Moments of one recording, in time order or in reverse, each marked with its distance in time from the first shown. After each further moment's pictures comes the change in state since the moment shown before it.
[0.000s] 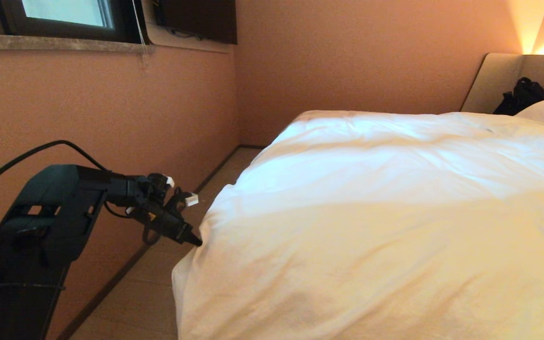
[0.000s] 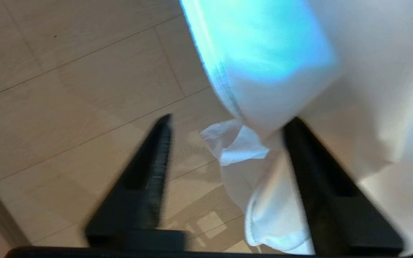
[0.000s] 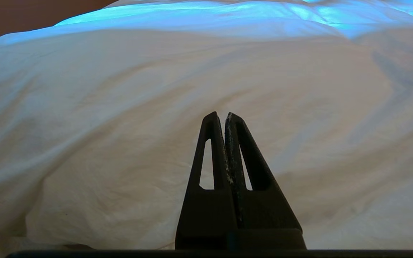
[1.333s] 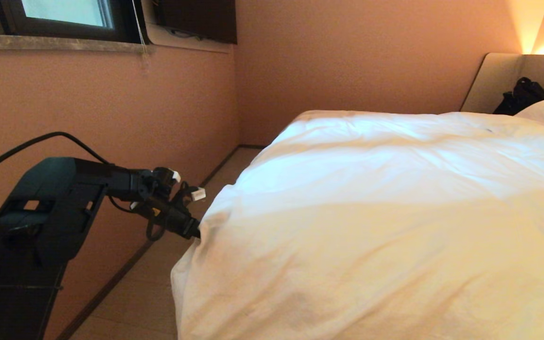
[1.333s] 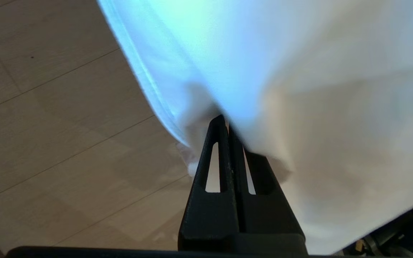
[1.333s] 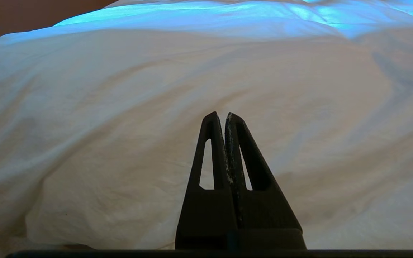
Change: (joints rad) left arm -0.044 -0.059 0.034 0.004 -0.063 -0.026; right arm 0.000 0.000 0.000 0.000 0.000 0.000
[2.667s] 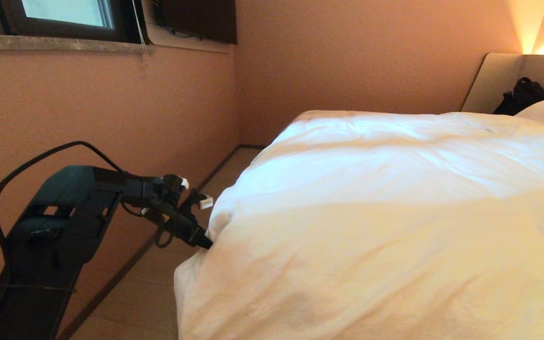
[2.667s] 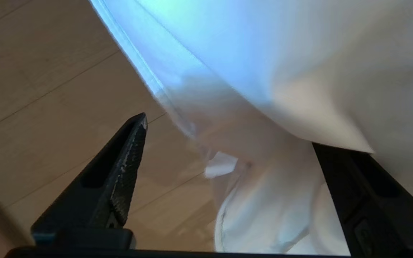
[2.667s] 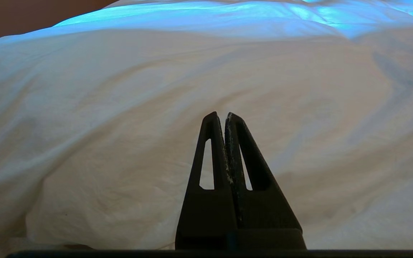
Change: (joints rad) left arm -0.037 0.066 -0.032 -0.010 0.070 0.079; right arm 0.000 0.000 0.000 0.000 -0.001 0.000
